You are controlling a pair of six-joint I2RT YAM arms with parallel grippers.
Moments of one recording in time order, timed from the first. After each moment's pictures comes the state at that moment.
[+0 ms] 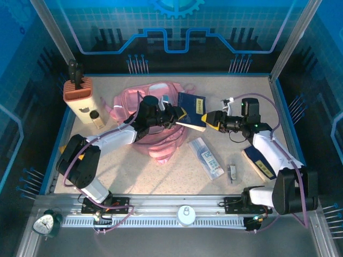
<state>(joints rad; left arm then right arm) -0.54 1.61 1.00 0.27 0.50 -1.37 0.09 1.26 0.81 -0.18 -0.97 0.64</state>
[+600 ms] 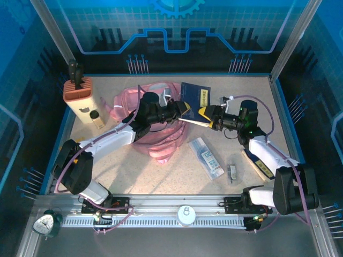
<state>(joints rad) -0.58 1.54 1.06 0.24 0.44 -1.26 0.15 1.28 0.70 0.34 -0.97 1.14</state>
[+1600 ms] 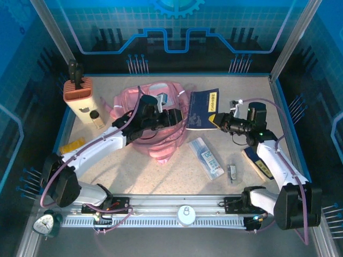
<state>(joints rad) -0.61 1.38 1.10 -0.26 0.21 -0.75 0.05 1.12 0.74 -0.13 -0.88 0.81</state>
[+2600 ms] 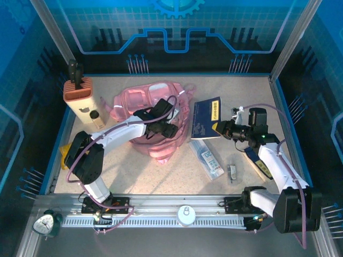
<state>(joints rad) -0.65 1.69 1.26 -0.60 -0.02 -0.10 0.02 1.10 0.71 -0.32 -0.84 0.65</state>
